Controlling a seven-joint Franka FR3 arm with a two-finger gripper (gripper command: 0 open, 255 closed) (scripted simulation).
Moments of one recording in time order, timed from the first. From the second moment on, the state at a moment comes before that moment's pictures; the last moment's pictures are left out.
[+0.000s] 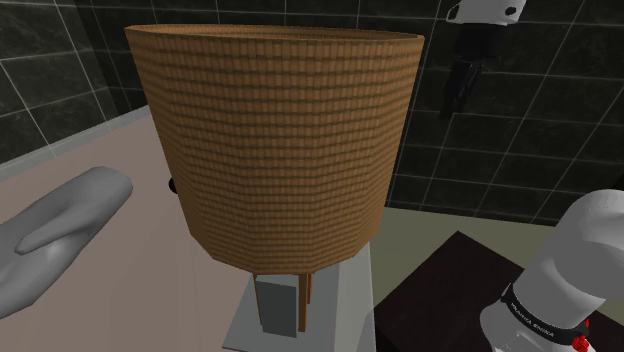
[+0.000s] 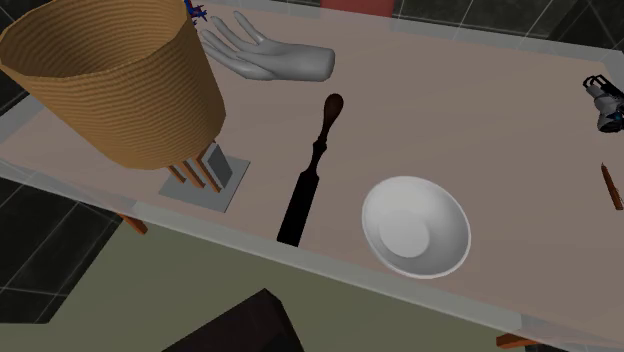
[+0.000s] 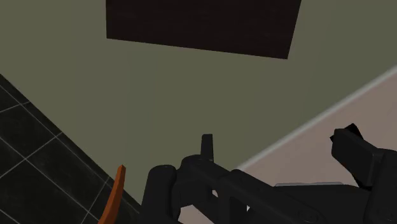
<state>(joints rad) 0.02 -0.80 0.02 -2.27 0.10 1.48 -0.14</state>
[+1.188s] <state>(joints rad) 0.13 -0.34 0.25 -2.07 0.11 1.75 -0.08</state>
